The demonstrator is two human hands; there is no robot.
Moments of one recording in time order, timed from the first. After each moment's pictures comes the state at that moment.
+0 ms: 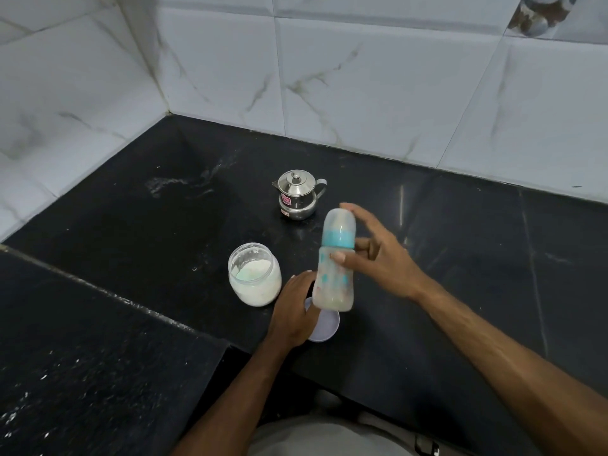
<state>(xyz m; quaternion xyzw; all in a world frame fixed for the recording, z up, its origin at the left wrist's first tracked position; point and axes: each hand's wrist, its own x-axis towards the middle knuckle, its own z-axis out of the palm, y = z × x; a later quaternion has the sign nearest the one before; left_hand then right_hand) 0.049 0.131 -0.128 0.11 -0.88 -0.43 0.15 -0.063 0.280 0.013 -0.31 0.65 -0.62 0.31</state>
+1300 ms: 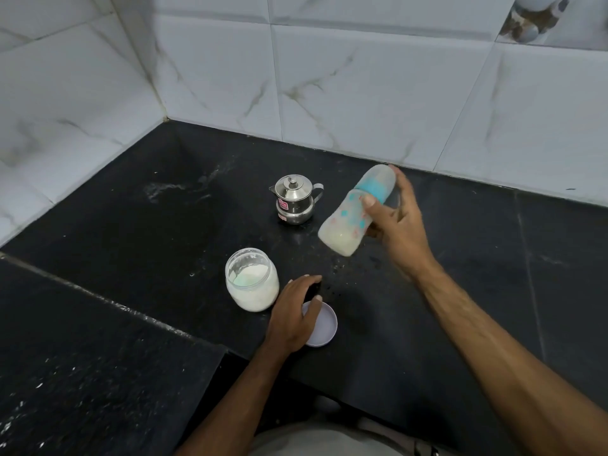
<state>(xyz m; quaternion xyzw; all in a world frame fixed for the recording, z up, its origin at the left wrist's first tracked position) 0.053 0.135 -0.124 0.13 -0.88 -0.43 0.16 -0.087 0.273 0.027 -0.20 0.61 -0.75 0.18</state>
